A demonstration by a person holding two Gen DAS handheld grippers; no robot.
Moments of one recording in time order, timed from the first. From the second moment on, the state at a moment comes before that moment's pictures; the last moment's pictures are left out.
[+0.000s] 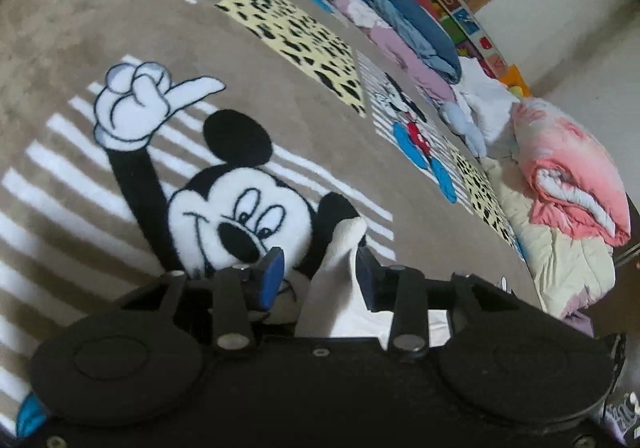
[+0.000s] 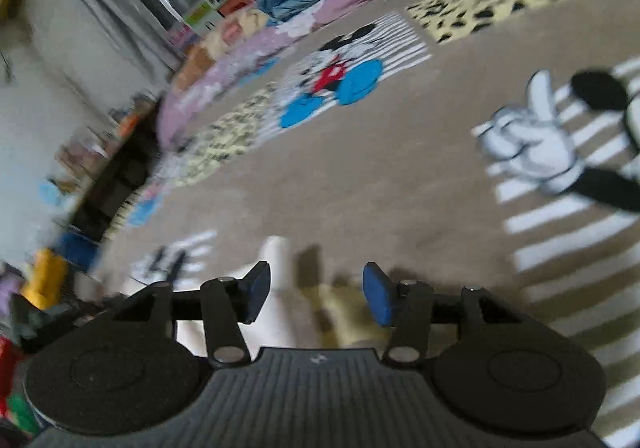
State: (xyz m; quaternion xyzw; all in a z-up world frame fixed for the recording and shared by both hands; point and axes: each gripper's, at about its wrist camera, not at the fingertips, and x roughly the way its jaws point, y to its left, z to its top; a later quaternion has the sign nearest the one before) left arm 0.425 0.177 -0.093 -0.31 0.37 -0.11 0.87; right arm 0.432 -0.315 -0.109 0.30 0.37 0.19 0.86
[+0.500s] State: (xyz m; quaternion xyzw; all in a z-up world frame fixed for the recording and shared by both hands) left arm 0.438 0.177 -0.112 -0.38 0.37 -0.15 0.83; right arm 0.444 -0.349 -0.122 0.41 0.33 0.21 0.83
